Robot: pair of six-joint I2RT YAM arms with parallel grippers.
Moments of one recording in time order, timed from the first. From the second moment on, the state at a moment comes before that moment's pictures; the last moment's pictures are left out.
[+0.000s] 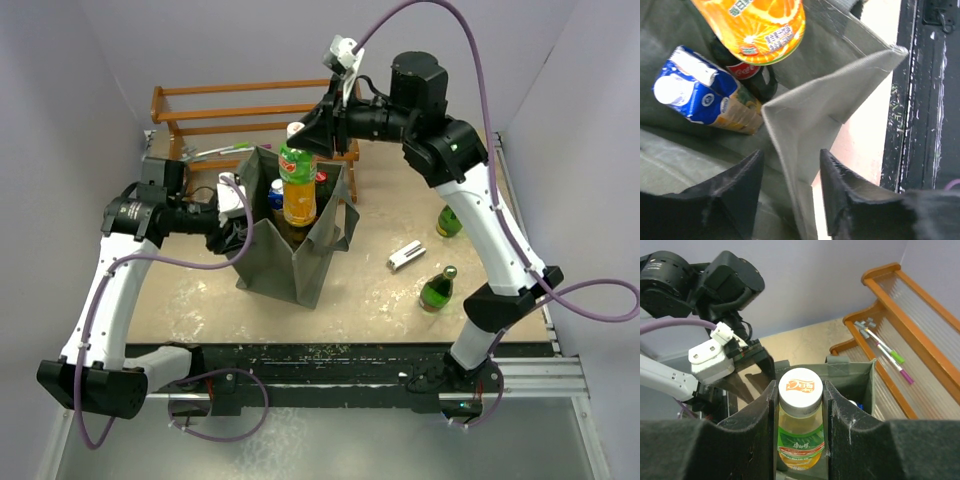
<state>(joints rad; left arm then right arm) -0.14 1.16 1.36 -1.08 0.92 0.90 0.63 1.72 2.29 -0.66 -0.65 -0.01</state>
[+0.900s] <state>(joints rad) -0.14 1.22 1.35 -1.48 1.04 1.54 0.76 1.84 2.02 -0.51 -0.71 -0.10</state>
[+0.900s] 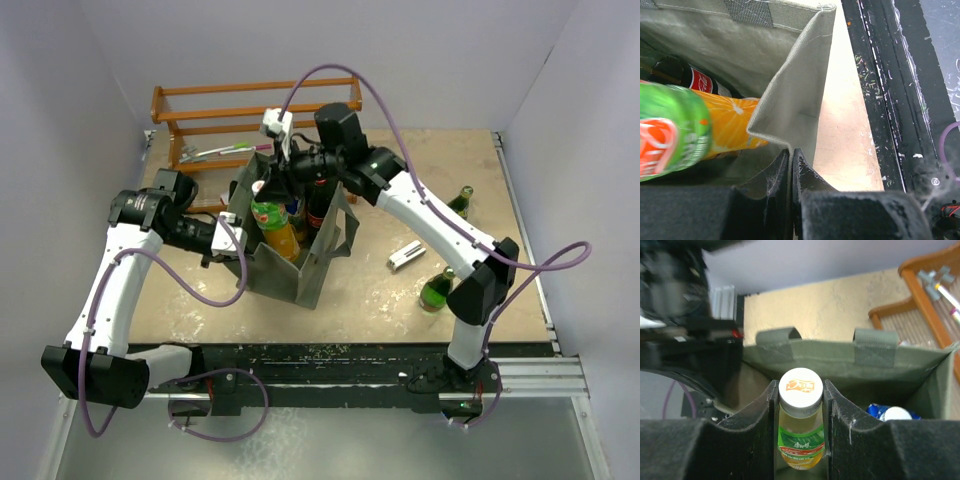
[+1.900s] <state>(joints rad) -0.14 1.22 1.37 -1.46 1.10 1.49 0.78 1.81 1.51 -0.16 -0.66 -0.46</state>
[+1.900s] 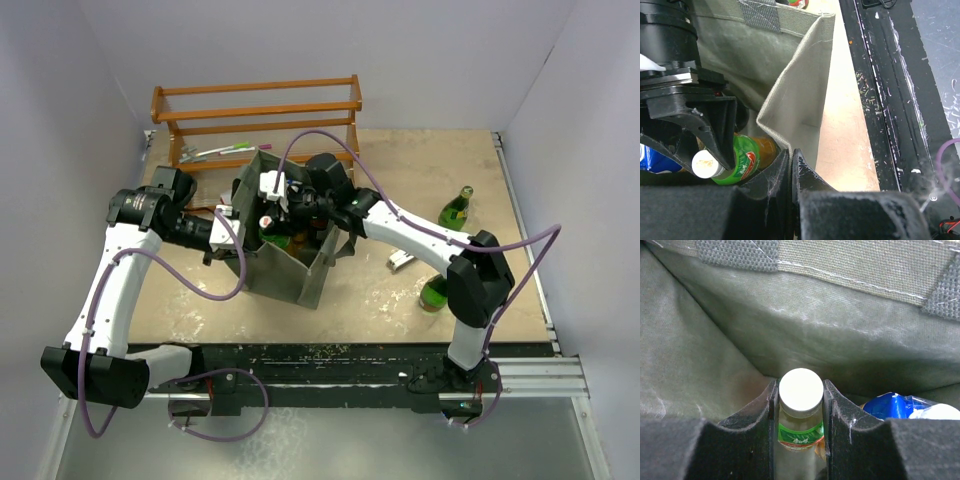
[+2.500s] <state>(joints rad) -0.14 1.19 1.36 -1.38 1.11 1.38 0.79 1.79 1.52 -0.21 -0.60 -0.54</state>
